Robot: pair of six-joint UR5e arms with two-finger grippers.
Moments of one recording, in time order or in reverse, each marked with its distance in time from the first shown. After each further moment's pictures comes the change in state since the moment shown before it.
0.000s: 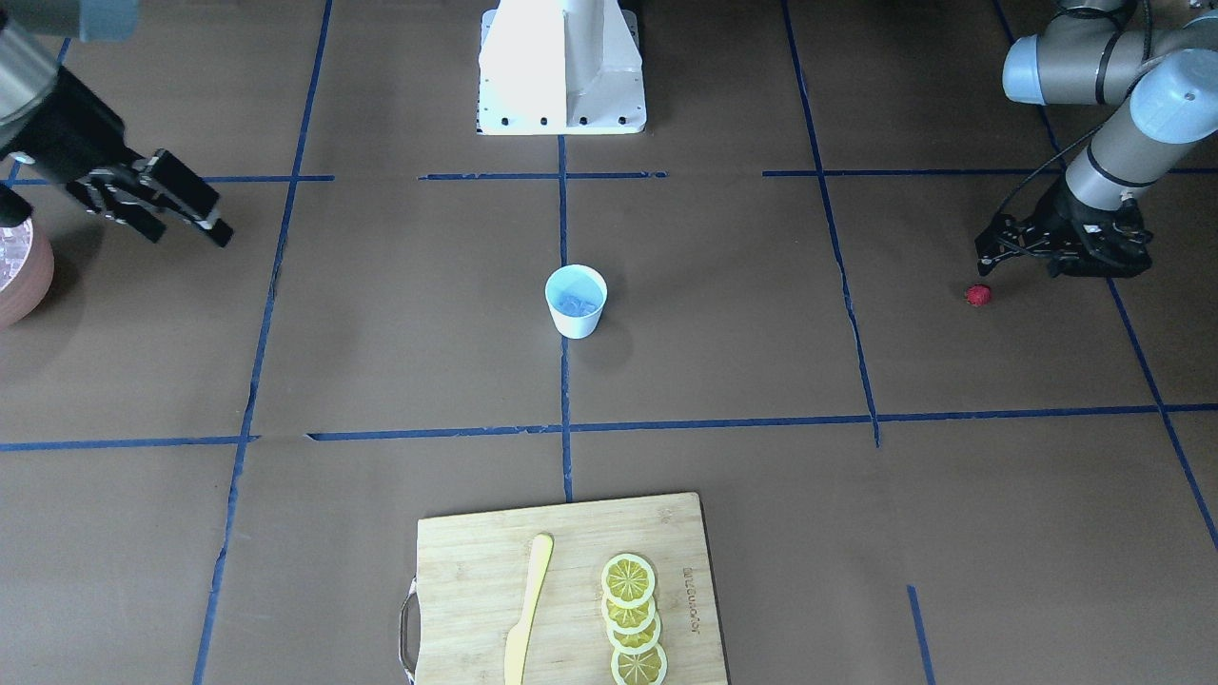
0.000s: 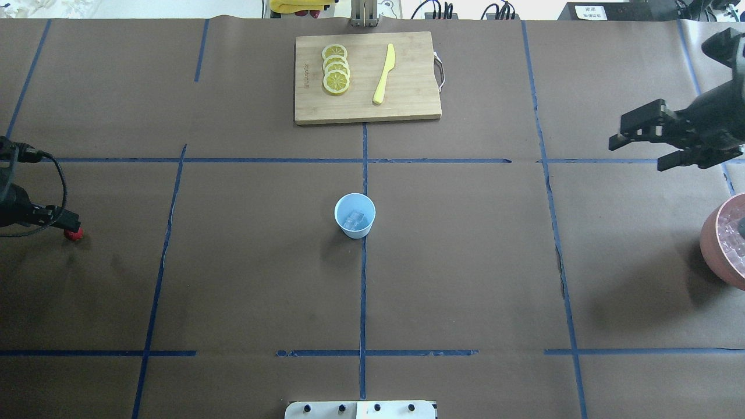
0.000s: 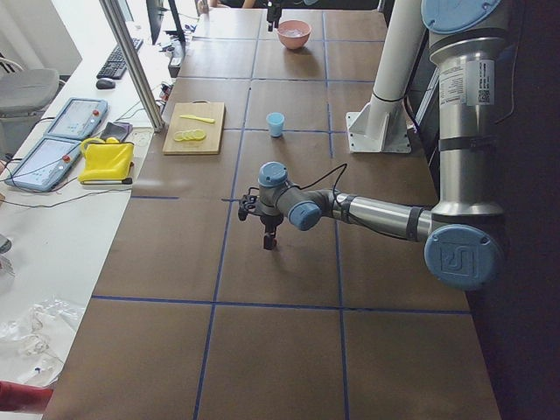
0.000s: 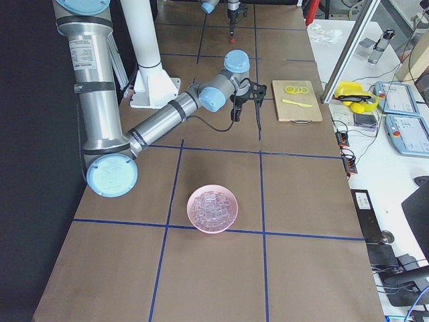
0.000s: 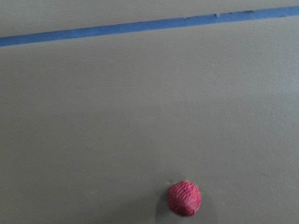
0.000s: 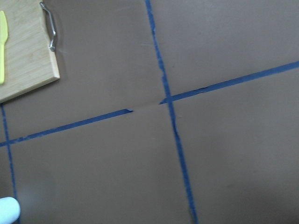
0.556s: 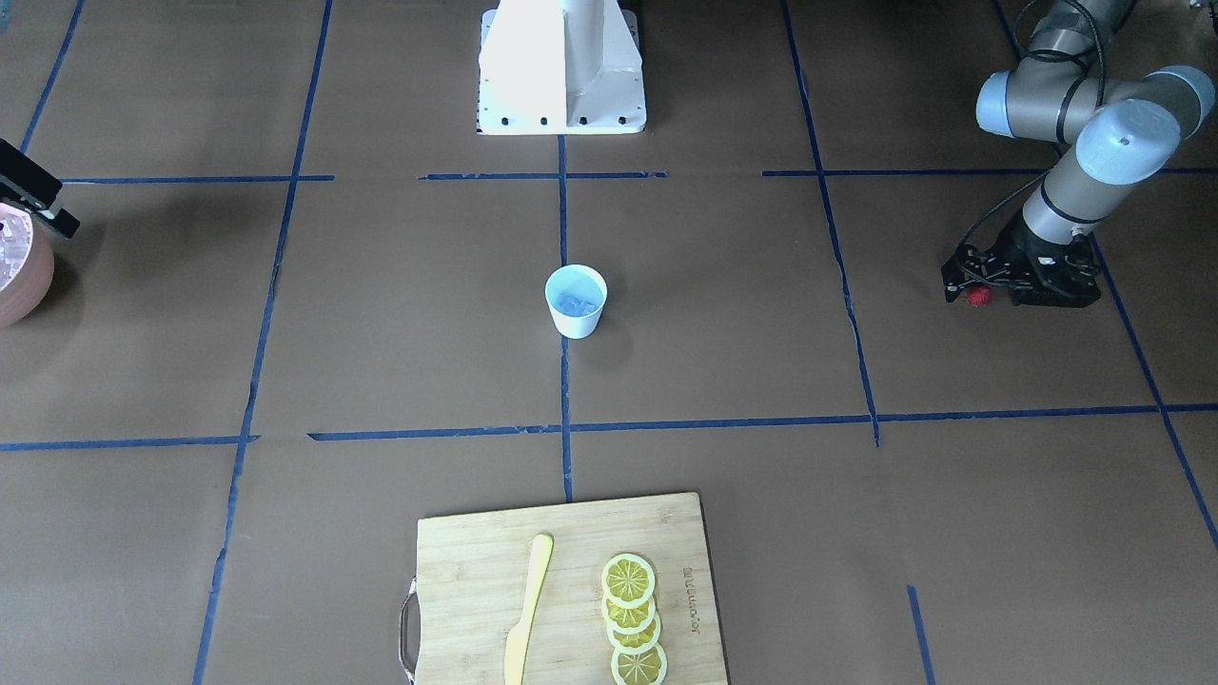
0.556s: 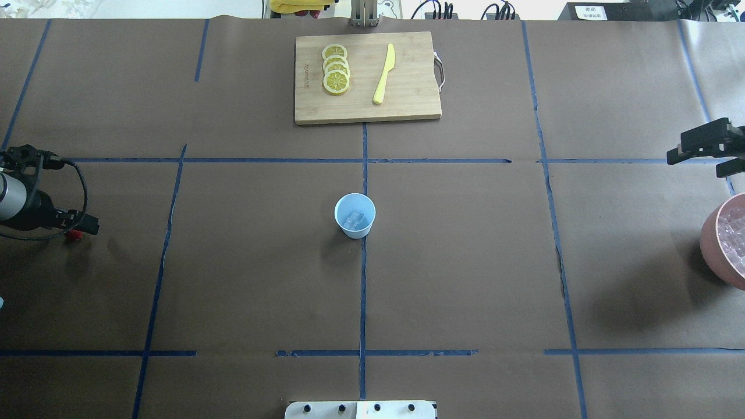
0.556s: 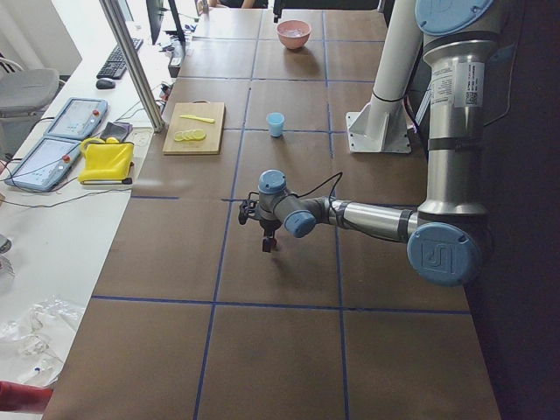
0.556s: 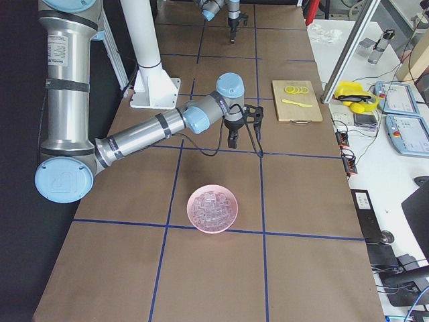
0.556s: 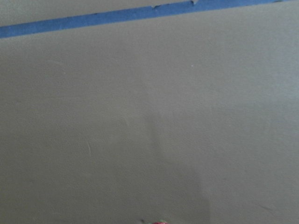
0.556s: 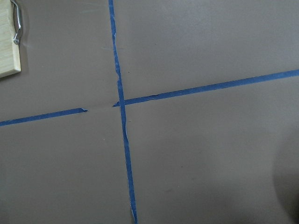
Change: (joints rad) left arm 0.042 -0.034 0.092 -0.083 0.024 -0.045; right arm 0.064 -0.088 -0.001 0.003 0.008 -0.172
